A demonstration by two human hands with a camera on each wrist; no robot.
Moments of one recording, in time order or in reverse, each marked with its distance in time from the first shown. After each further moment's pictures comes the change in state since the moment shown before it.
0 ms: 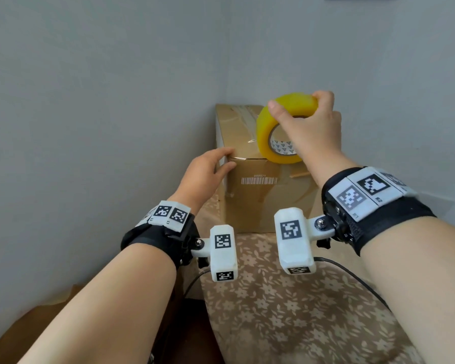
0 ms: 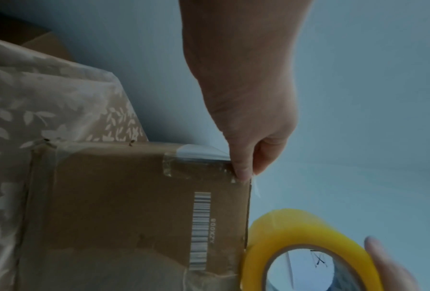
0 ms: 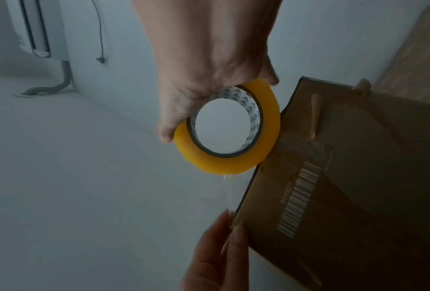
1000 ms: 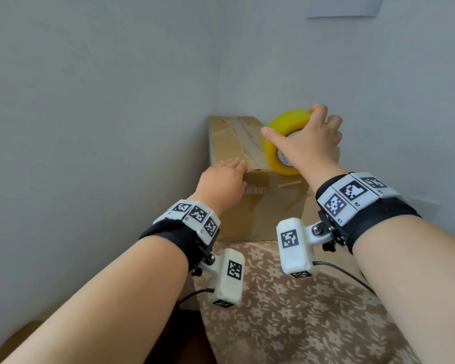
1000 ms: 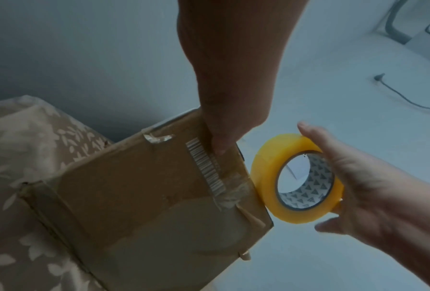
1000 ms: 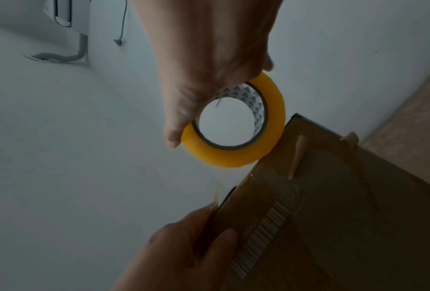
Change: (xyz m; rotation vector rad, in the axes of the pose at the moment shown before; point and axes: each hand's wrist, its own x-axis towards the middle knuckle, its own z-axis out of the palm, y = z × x) left_hand 0.014 0.048 0.023 0.681 -0.259 0.166; right_hand 0.006 0.008 -0.018 -0.305 0.083 -0.055
